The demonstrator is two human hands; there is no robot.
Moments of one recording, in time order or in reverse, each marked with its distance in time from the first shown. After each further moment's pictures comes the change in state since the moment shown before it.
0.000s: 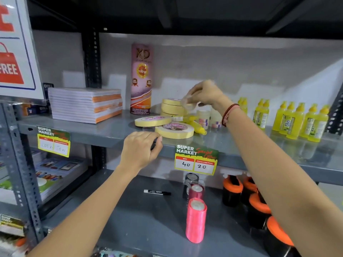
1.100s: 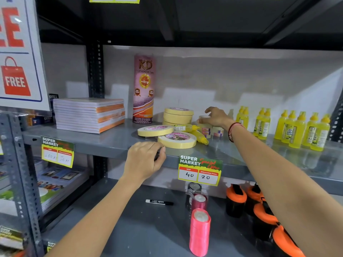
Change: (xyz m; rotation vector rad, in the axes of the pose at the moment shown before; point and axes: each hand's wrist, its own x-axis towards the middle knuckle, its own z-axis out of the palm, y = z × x) left_hand 0.001 -0.001 0.000 -0.009 0.003 0.004; right_hand 0.023 0.071 0.009 -0.176 -0.043 0.182
